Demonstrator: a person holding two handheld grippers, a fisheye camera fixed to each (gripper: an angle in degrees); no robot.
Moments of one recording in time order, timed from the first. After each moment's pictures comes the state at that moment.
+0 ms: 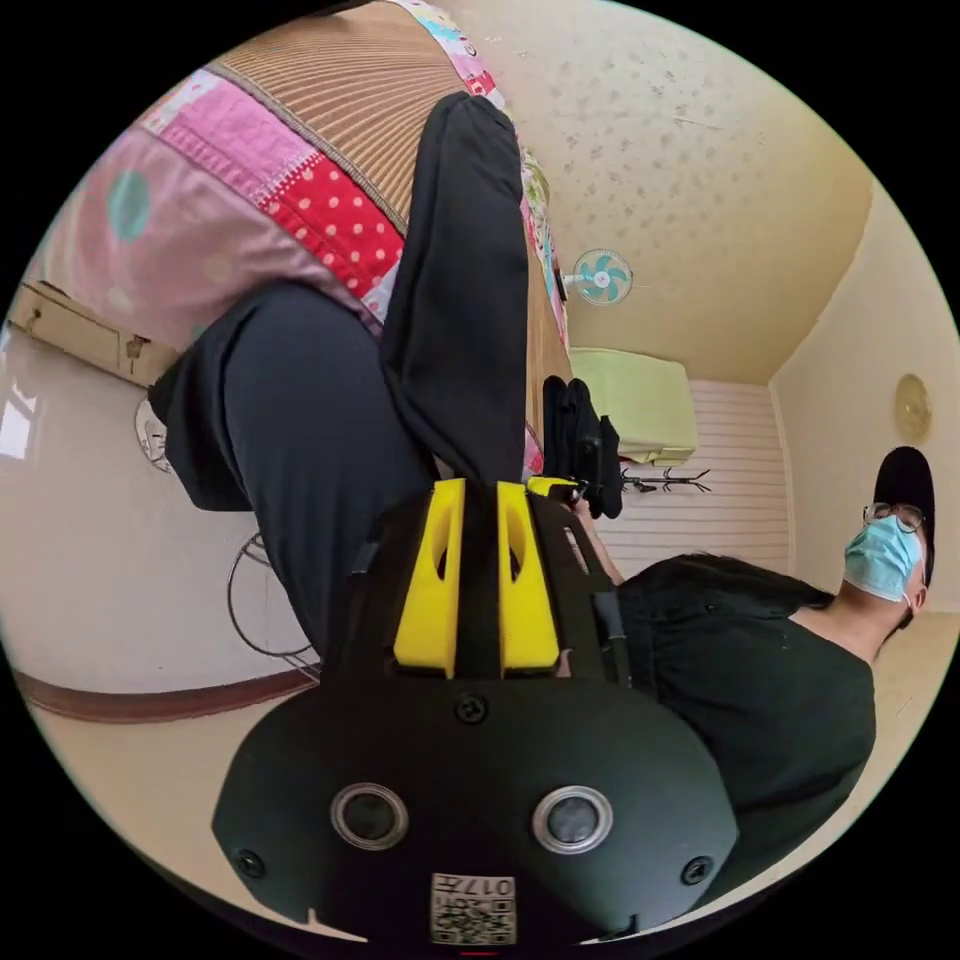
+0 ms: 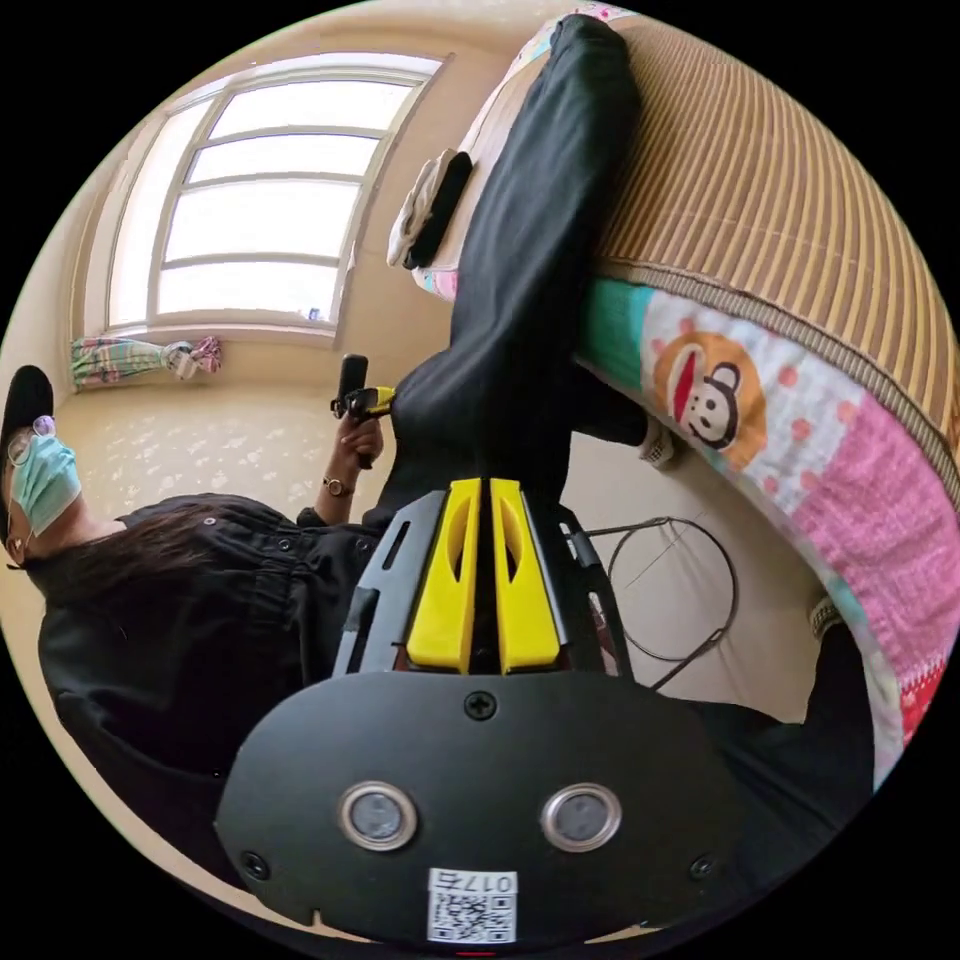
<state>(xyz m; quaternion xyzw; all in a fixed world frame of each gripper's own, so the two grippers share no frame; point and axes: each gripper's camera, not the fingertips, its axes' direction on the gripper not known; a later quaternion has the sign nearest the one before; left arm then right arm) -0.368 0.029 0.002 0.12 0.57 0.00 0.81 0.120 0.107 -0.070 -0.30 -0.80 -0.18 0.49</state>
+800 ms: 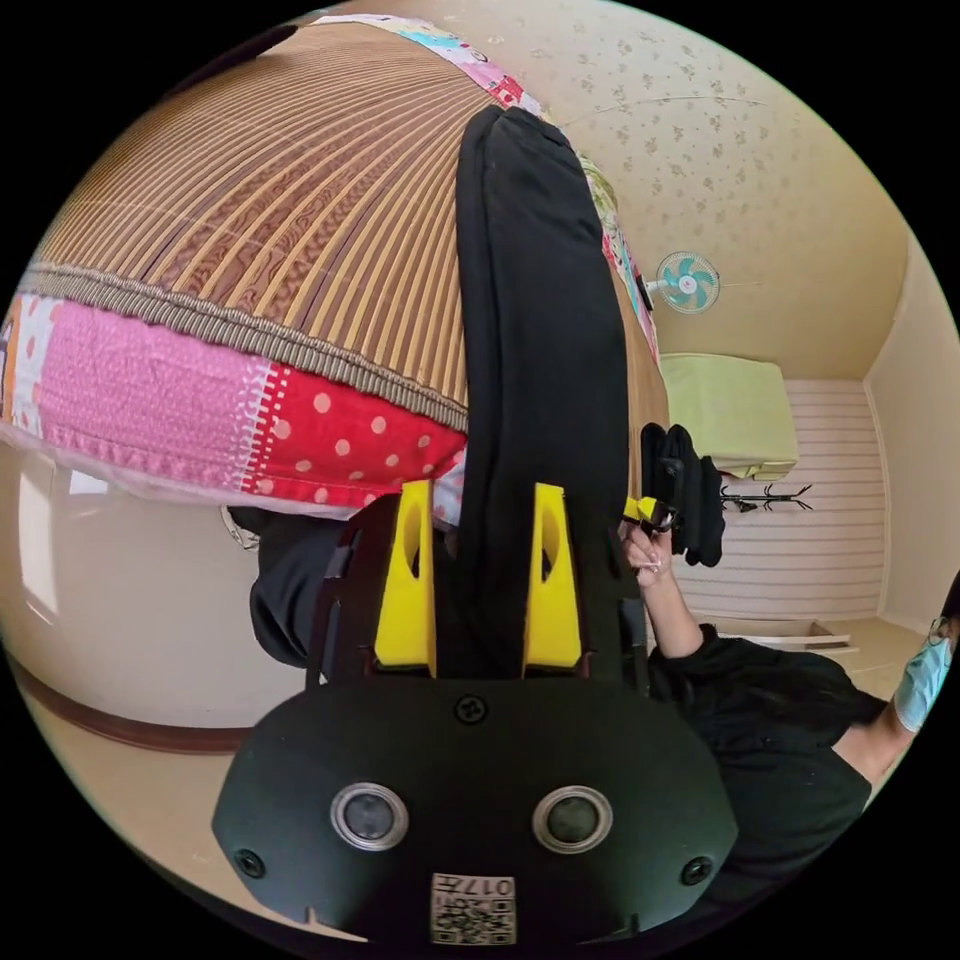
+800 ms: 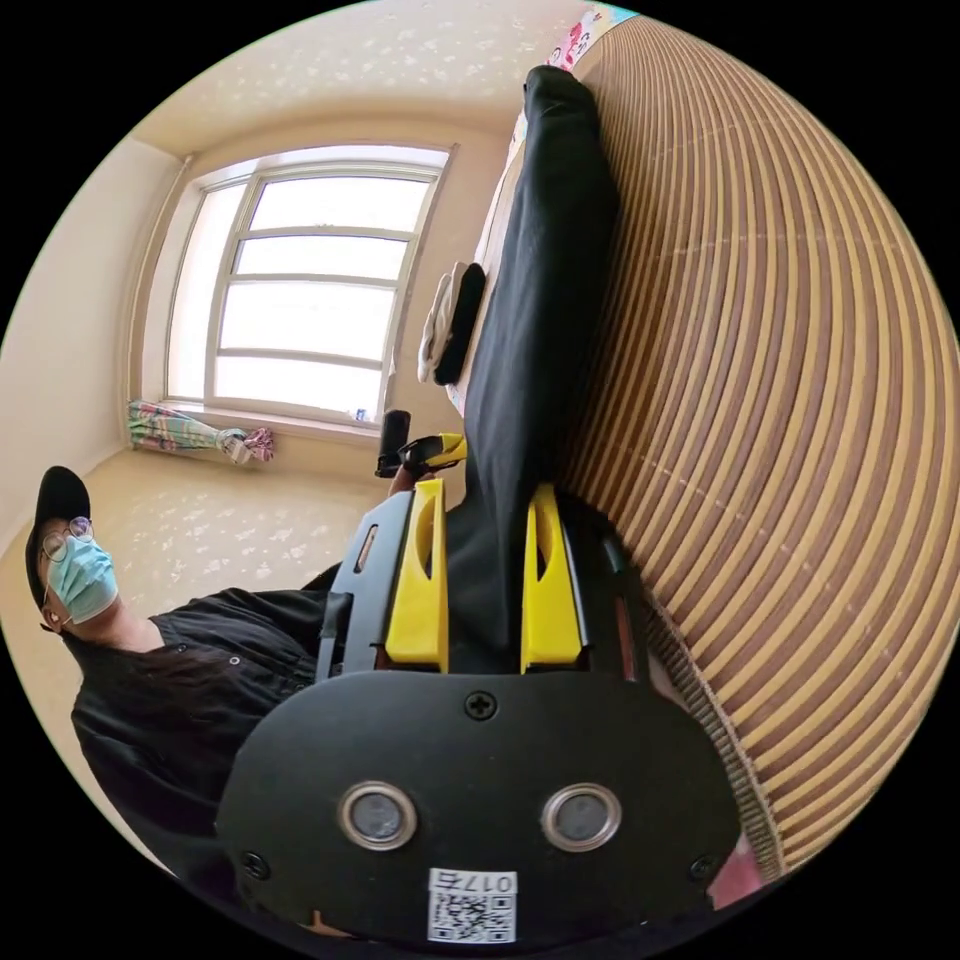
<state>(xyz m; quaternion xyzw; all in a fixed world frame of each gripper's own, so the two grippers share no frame) -0.310 -0.045 0.034 0.11 0.44 0.02 0.89 0.024 0.014 -0.109 -0.25 -0.86 -0.06 0.43</state>
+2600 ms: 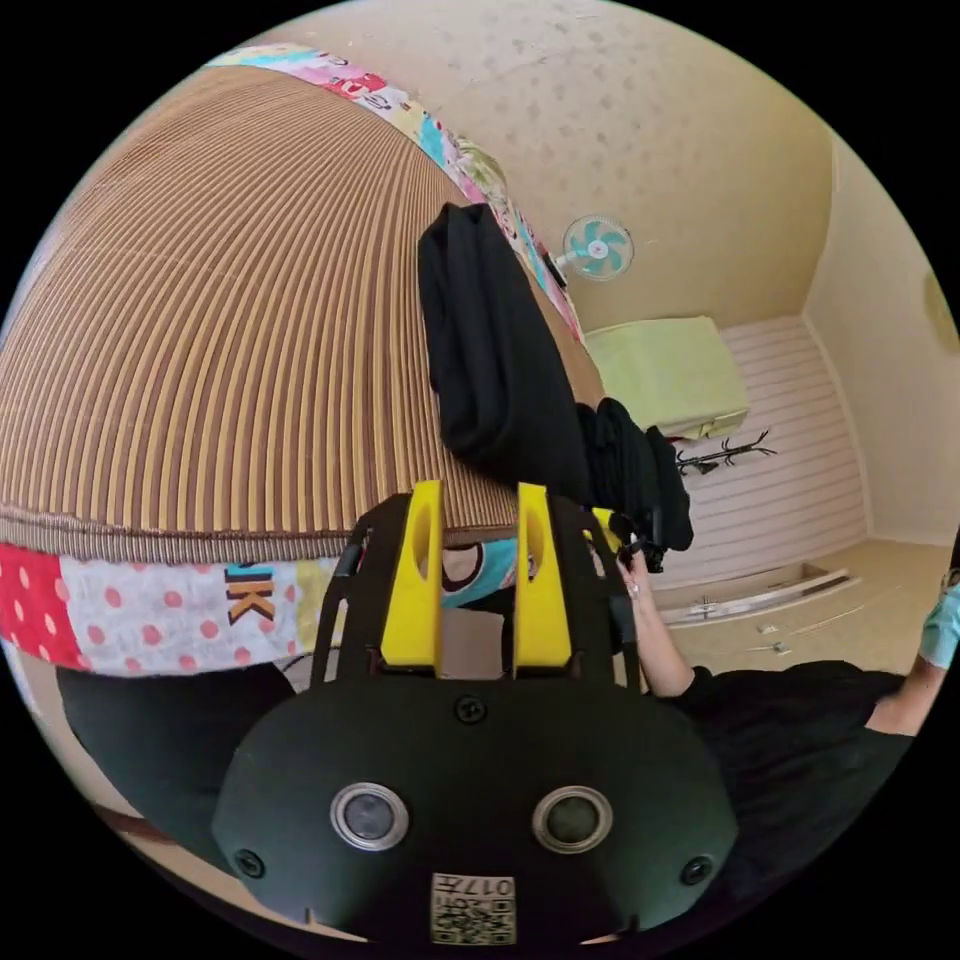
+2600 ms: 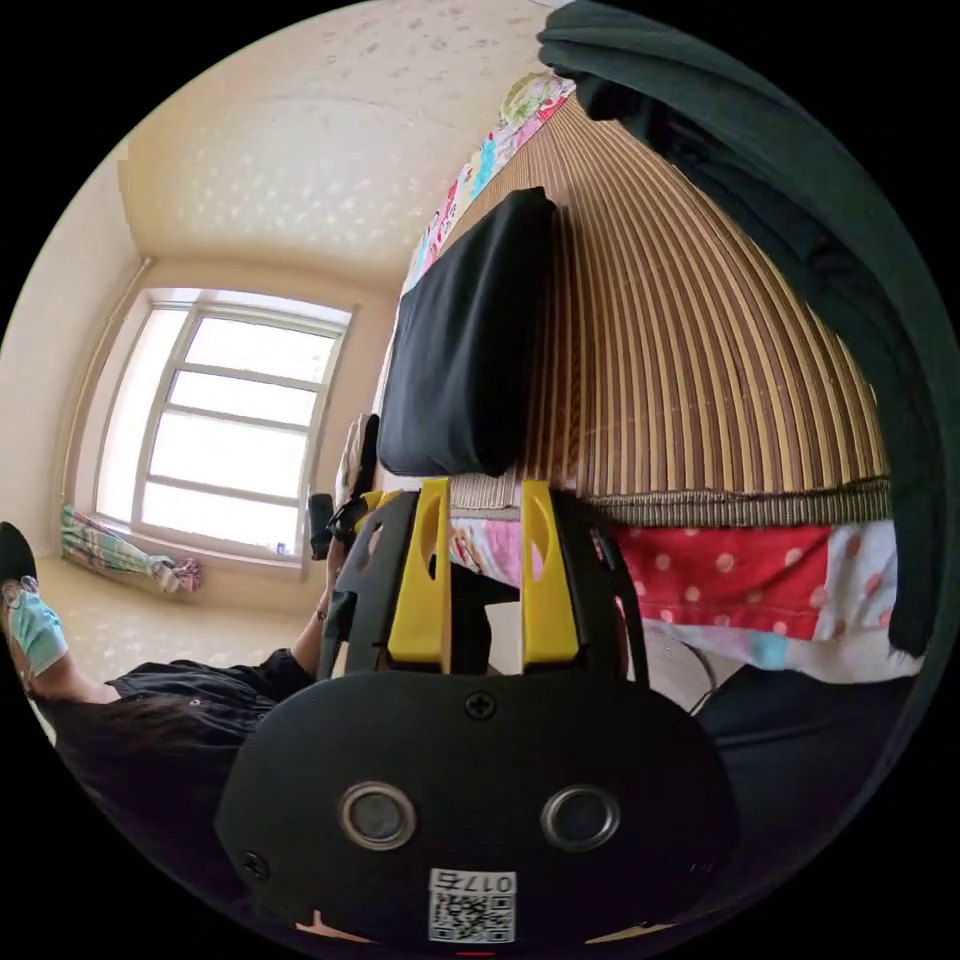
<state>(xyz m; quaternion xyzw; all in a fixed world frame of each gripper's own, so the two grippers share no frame) -0.193 -0.130 0.140 0.19 0.51 0.09 0.84 0.177 -0.004 -0.076 -0.20 -0.75 0.12 0.62</state>
